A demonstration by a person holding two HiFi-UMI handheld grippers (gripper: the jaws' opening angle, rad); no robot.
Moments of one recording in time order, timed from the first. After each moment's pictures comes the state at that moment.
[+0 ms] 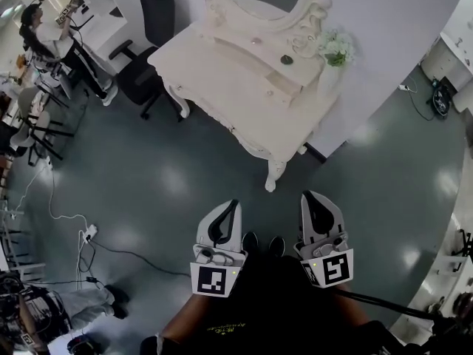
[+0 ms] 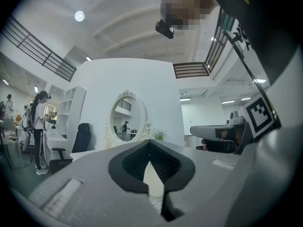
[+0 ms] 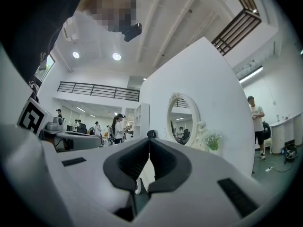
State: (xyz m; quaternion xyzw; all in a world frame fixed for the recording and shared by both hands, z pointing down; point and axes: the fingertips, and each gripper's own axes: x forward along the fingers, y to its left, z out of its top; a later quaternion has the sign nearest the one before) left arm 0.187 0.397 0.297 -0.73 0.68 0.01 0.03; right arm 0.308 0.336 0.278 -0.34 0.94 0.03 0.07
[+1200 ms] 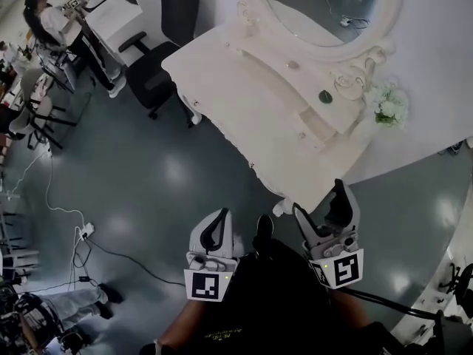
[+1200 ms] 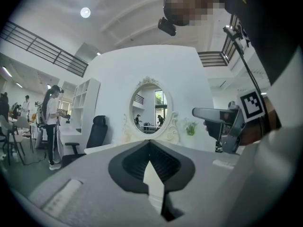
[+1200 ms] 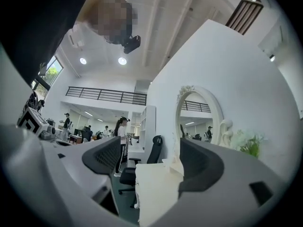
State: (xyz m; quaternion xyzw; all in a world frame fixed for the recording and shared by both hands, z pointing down) left arm 0.027 0.266 0.339 -0.68 0.74 -0.01 -0.02; right arm 0.166 0.161 0.275 -0.28 0.95 0.05 0.09
